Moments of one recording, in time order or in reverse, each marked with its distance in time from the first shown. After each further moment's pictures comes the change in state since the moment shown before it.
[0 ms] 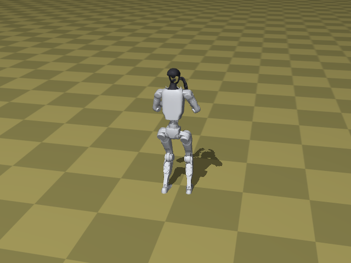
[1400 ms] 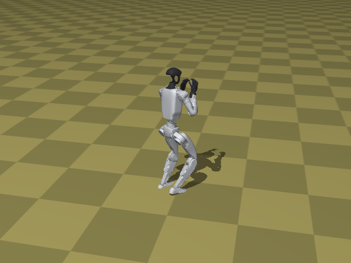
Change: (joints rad) left arm -0.010 0.065 0.071 0.042 0.051 0.033 -0.055; right arm 0.054 0.036 -0.041 0.093 -0.311 0.040 -0.186; waist -0.009 -0.098 -0.080; left_leg 0.005 -0.019 0.055 -0.158 -0.026 0.073; right_leg -0.111 -0.145 -0.182 0.236 0.158 -0.144
